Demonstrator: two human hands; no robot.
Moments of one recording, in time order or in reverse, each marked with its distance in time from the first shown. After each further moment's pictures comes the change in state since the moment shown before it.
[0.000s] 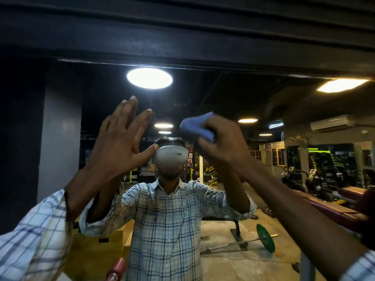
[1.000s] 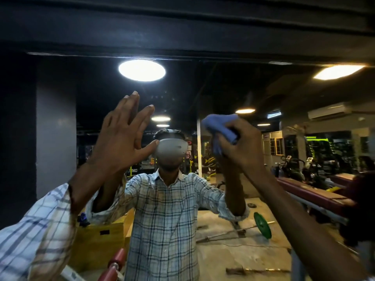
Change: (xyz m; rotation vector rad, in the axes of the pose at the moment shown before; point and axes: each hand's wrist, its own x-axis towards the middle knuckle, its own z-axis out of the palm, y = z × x) left_hand 0.016 0.054 0.013 0.015 -0.046 0.030; right_hand -0.068 0.050 -0.041 0.063 0.232 0.264
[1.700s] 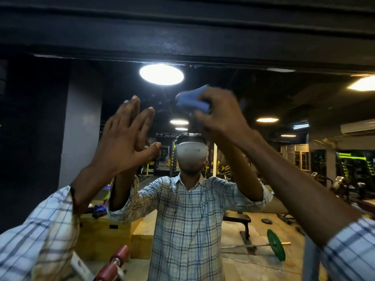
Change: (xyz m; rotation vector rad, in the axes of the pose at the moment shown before) left_hand 0.009 0.053 0.009 -0.027 0.014 -0.137; right_hand 0.108 -0.002 -0.007 0.005 -0.229 -0.340
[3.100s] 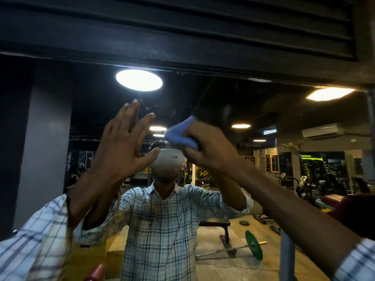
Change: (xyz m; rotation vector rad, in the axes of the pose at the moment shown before) left_hand 0.011 0.014 0.019 -0.012 0.039 0.083; right_hand -0.060 -0.006 0.010 -0.070 -0.128 -0.070
